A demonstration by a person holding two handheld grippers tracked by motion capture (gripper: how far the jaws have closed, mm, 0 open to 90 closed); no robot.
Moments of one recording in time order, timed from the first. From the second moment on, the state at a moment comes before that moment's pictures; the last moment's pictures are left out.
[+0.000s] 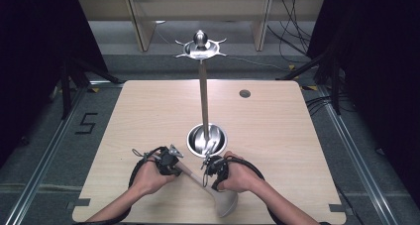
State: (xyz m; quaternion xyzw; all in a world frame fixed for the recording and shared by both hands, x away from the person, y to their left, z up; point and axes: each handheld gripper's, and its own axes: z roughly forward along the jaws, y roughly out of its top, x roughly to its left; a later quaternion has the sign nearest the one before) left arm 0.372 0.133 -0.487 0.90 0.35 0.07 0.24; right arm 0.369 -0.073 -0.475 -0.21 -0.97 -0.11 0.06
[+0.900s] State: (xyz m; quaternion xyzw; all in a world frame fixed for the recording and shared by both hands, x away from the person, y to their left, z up) left arm 0.359 0.154 -0.482 0.83 0.47 0.05 0.31; right arm 0.380 -0.168 -0.436 -0.36 -0.88 -0.29 -0.04
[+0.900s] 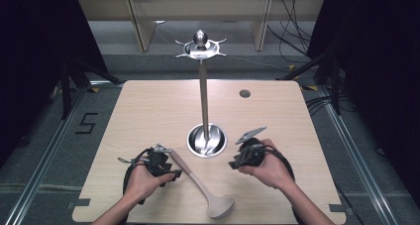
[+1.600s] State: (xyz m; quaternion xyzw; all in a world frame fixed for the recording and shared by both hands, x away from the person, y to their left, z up) left arm 0.359 0.140 -0.471 0.77 0.55 0.02 0.31; right arm 0.363 -0.226 -0.457 -0.45 -0.84 -0.29 -0.07
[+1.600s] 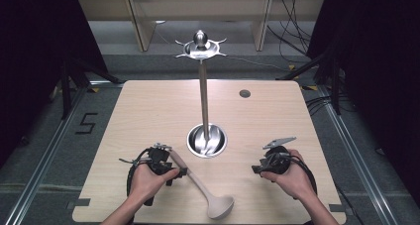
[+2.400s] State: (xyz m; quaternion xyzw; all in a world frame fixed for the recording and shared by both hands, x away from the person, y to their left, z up) left arm 0.379 0.104 -0.477 0.77 0.61 -0.02 0.19; right arm 0.358 -0.230 -0.458 -0.46 -0.85 -0.27 -0.06
